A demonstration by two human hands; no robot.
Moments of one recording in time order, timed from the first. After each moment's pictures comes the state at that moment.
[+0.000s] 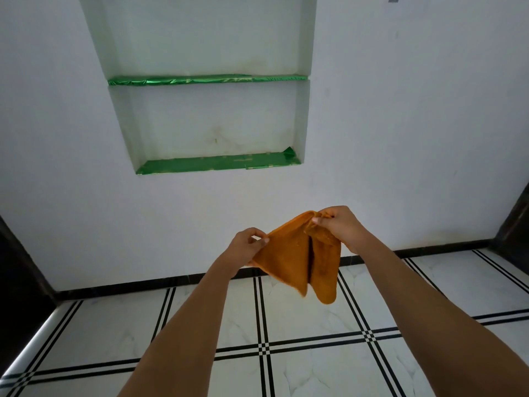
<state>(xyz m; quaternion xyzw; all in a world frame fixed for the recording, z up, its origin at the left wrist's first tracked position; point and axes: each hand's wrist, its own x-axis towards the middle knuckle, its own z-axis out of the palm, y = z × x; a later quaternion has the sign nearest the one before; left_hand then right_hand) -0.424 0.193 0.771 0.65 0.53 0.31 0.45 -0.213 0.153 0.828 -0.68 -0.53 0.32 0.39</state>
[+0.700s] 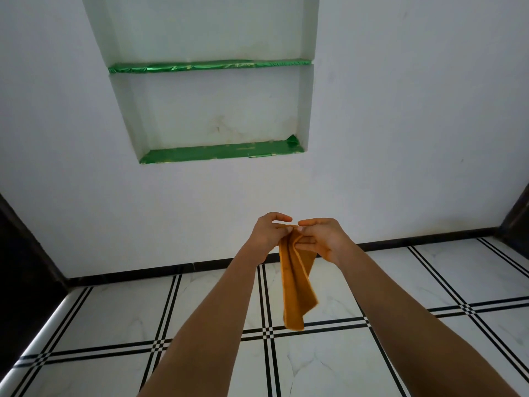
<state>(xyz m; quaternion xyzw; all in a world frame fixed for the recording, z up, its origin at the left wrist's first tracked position) -0.384 0.177 0.775 0.61 0.48 0.38 0.51 -0.252 0.132 0.797 -0.58 -0.33 0.54 0.51</state>
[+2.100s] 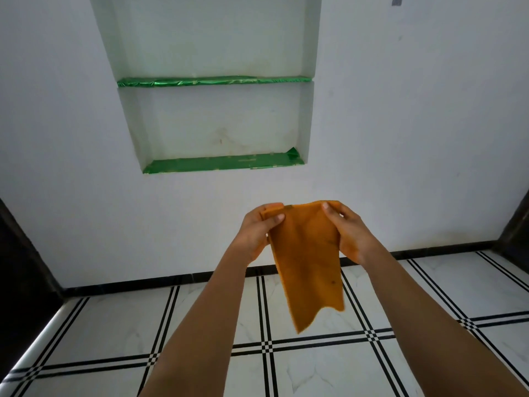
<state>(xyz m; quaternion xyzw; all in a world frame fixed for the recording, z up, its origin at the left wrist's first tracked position) -0.411 0.169 0.810 0.52 0.39 0.46 0.61 -0.221 0.127 0.819 -0.57 -0.42 0.46 0.54</state>
